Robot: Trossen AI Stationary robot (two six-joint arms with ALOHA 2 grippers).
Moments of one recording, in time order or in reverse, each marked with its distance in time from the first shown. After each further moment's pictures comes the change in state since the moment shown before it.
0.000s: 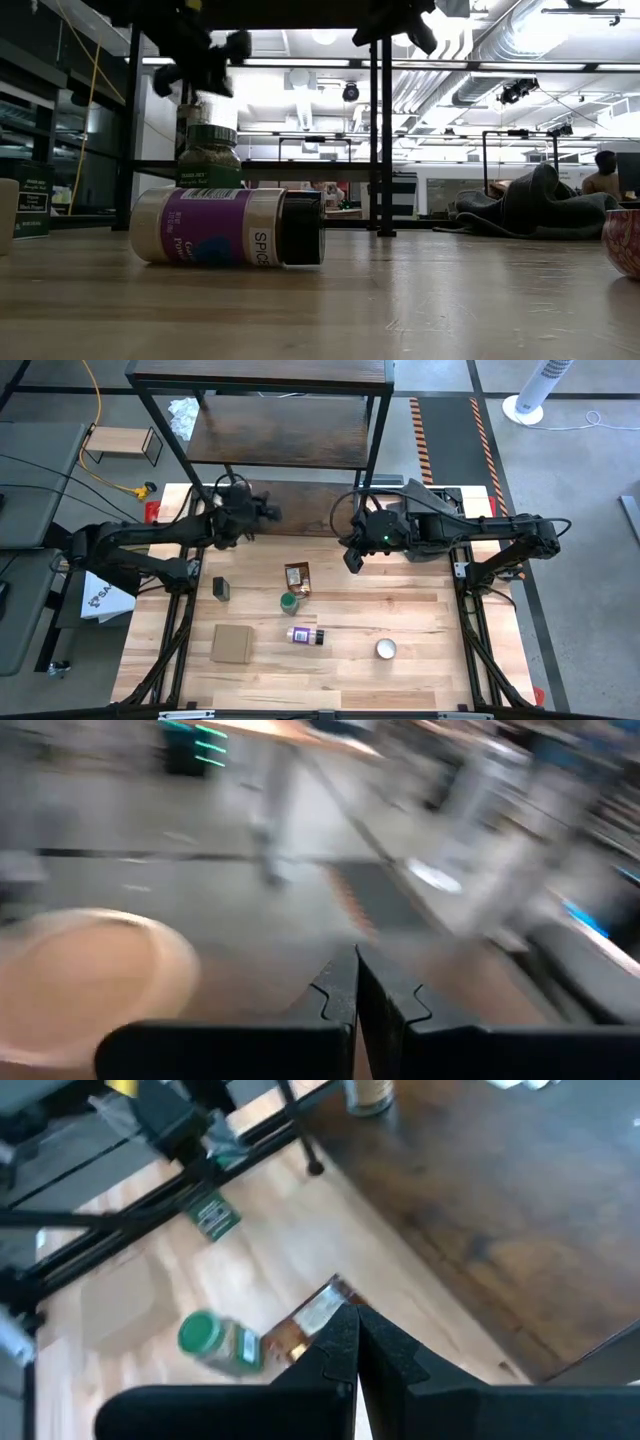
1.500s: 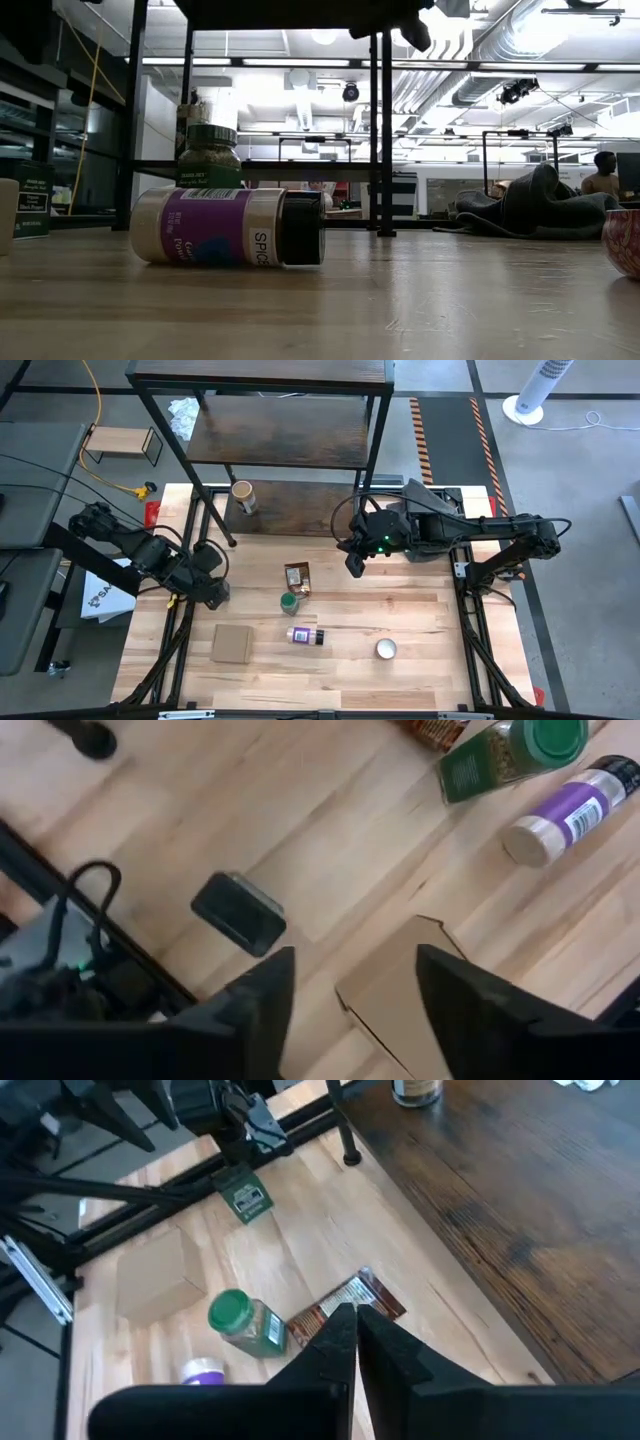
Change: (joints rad) left arm -0.759 -0.116 0.335 -1.367 0.617 -0.720; right arm -0.001 -0.001 0.000 0.018 -0.077 -0.064
